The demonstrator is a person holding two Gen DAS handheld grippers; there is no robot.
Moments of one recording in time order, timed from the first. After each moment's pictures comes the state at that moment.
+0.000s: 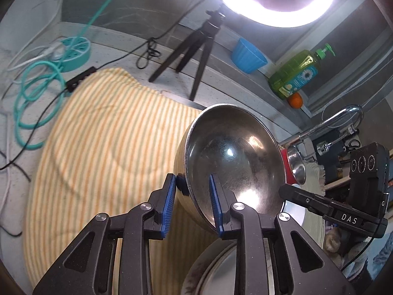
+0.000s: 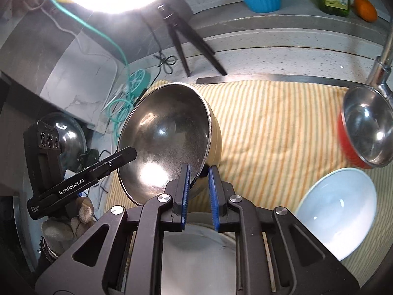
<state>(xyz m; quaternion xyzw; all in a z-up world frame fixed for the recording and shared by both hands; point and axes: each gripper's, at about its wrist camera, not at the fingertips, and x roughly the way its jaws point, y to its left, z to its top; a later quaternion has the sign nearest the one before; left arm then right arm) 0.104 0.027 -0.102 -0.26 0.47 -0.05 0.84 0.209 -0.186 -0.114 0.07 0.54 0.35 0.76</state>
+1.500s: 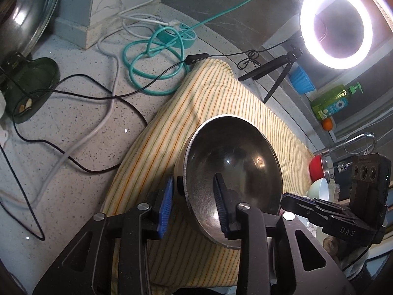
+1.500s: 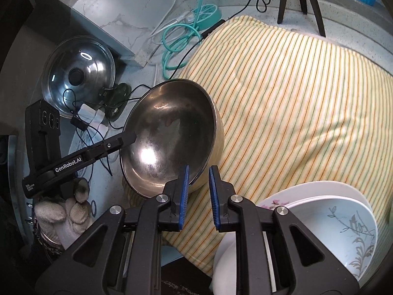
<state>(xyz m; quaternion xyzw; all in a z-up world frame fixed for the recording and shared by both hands) -0.022 0.133 -0.127 -0.32 0.47 0.06 0.82 0.107 -0.060 -0.143 -0.04 0.57 0.45 0.69</state>
